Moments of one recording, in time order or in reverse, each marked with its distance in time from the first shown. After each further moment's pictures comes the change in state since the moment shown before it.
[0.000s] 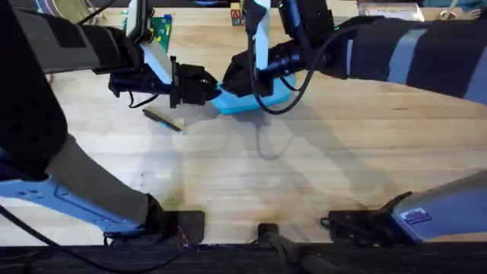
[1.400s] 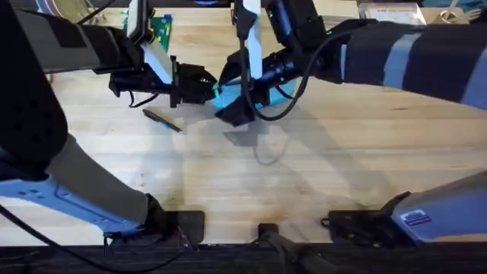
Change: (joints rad) left arm -0.002 0.000 0.000 0.011 -0.005 0.000; right arm 0.040 0.000 0.000 -0.082 -0.032 0.041
